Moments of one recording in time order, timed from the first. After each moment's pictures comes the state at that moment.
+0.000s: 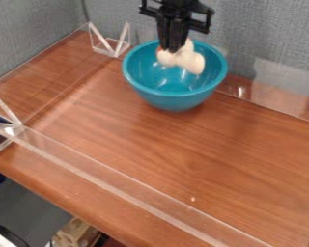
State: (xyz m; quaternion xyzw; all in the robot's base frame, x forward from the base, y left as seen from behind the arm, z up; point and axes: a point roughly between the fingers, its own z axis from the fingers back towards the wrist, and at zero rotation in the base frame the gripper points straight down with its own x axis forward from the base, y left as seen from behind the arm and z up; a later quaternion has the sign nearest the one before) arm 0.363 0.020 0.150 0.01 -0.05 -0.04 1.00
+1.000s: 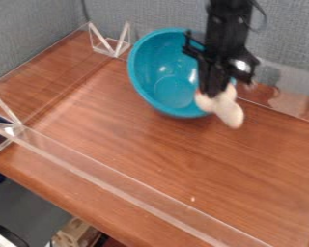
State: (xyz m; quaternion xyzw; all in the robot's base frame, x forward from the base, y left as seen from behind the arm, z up) arm 0.332 -0.059 0.103 -0.01 -0.01 -0.16 0.99
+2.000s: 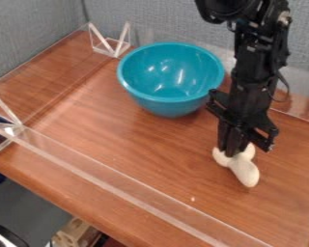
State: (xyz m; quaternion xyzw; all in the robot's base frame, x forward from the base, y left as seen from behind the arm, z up) arm 0.314 -0.088 0.042 -0.01 0.02 -0.21 0.98
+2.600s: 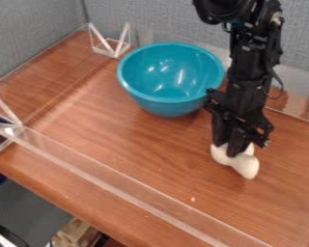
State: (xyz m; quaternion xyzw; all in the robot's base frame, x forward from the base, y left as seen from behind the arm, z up) arm 0.323 -0.080 0.034 -0.01 0.03 -0.21 0.98
